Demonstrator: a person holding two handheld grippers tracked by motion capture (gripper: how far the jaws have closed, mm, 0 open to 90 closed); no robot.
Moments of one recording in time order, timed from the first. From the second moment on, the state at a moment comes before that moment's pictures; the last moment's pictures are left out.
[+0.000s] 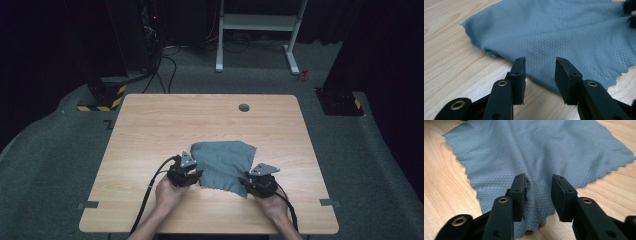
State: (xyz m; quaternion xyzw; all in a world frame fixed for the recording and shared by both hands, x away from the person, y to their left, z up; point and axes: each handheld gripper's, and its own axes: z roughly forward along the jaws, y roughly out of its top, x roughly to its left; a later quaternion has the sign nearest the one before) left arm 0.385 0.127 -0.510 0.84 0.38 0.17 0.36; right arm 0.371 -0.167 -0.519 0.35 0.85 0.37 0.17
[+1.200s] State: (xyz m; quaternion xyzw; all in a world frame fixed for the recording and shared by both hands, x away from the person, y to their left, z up) left arm 0.408 0.094 -0.511 0.86 0.35 0.15 0.33; right arm 0.377 -0.181 -0.523 0.36 0.84 0.37 0.17
